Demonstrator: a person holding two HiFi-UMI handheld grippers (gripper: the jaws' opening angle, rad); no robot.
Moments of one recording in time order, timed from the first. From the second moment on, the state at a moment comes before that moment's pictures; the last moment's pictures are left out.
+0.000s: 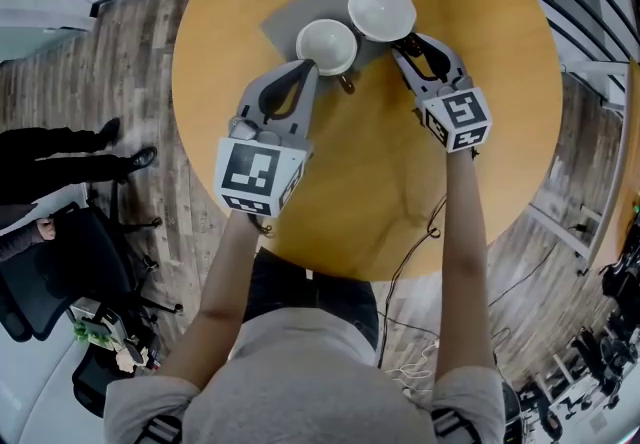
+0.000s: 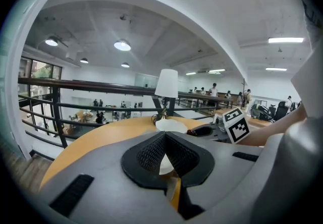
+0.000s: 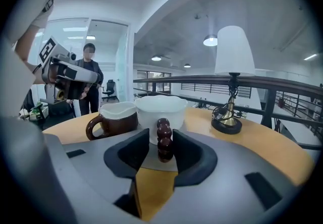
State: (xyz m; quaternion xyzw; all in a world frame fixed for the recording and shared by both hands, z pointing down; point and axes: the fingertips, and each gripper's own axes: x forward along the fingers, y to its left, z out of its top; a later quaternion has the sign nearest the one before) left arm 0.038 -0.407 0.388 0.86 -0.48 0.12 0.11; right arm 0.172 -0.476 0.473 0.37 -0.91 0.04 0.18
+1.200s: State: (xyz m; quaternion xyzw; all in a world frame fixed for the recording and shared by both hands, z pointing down) left arm 0.031 -0.408 0.401 0.86 -0.48 0.12 0.12; right arm 0.160 -0.483 0.454 0.39 -0.91 0.08 0.12
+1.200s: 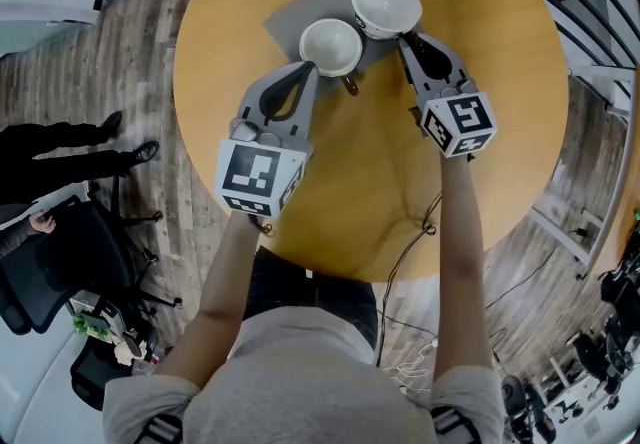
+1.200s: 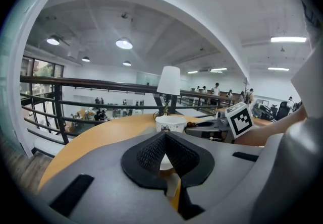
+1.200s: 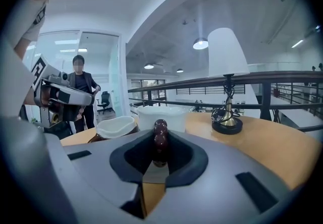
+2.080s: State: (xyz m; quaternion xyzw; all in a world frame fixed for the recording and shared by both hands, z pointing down) left arm 0.046 -0.400 0.379 0.87 -0.47 0.10 0.11; right arm 0.240 -0.450 0.401 0.48 -0.87 0.10 0.06
